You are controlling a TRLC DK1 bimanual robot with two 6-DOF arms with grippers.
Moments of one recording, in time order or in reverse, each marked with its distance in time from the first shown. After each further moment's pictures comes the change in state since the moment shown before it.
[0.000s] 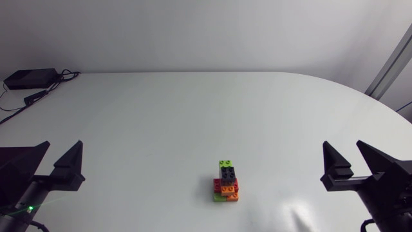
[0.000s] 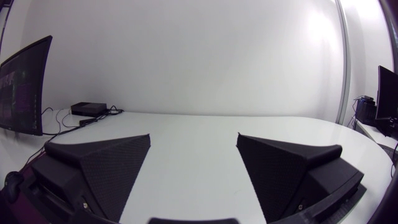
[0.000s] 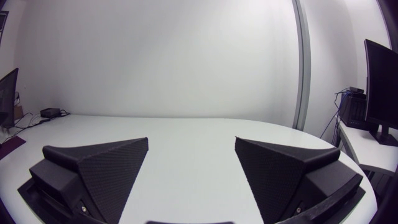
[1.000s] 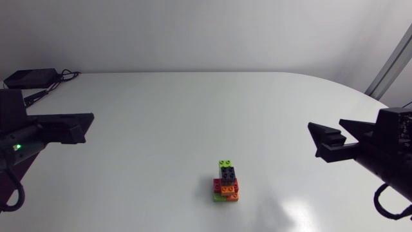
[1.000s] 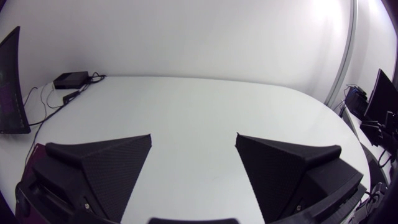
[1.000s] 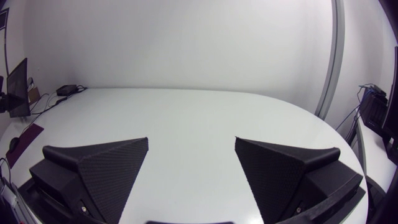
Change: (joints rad) left arm -0.066 0.664 0.520 -0.238 0.050 -0.053; right arm 0.079 0.555 0.375 -0.103 -0.072 0.000
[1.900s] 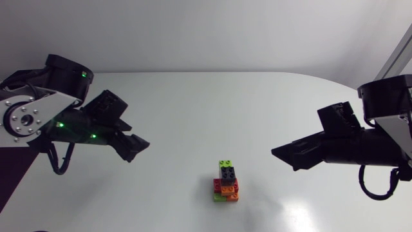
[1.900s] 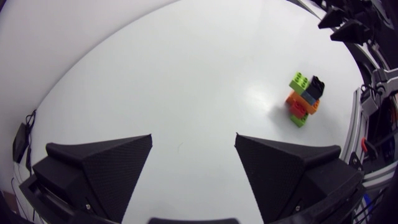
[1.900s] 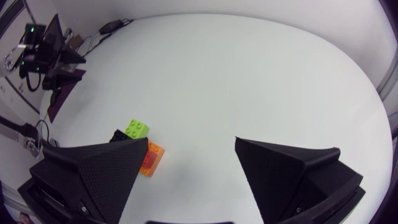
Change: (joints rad) left arm -0.201 0.582 0.233 -0.127 0.160 0.489; right arm 0.034 0.434 0.239 -0.334 -0.323 -0.146
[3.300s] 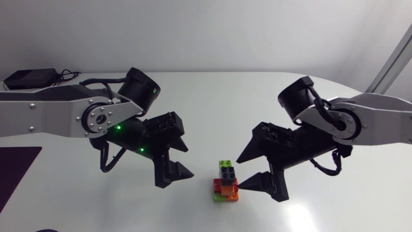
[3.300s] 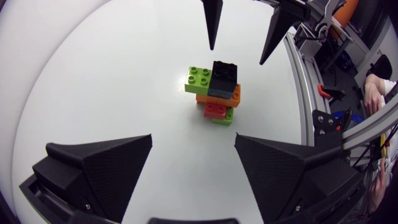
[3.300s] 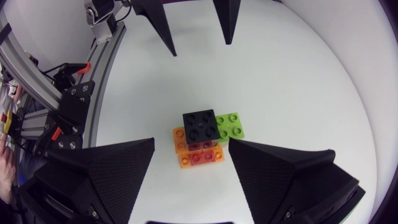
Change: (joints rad) left arm -0.272 0.267 0.140 -0.045 0.261 0.269; right arm 0.286 0.387 0.177 -0.124 -0.199 -0.768
